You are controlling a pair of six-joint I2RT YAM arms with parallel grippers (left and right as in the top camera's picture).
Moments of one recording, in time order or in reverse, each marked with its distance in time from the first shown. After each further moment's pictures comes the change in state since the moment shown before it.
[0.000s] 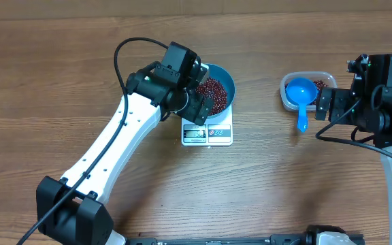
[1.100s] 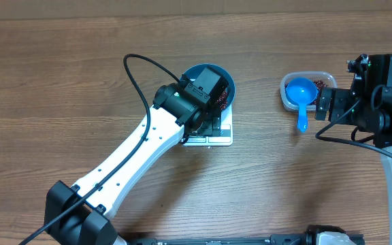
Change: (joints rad) left arm -0.190 -0.012 0.000 -0.174 -0.256 -0.576; right arm 0.000 0.000 0.000 0.000 0.000 0.000
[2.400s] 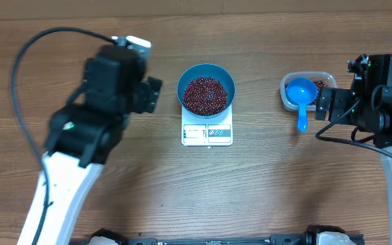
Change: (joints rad) left arm 0.324 -0.401 -0.001 0.203 -0.157 0.720; right arm 0.000 0.000 0.000 0.000 0.000 0.000
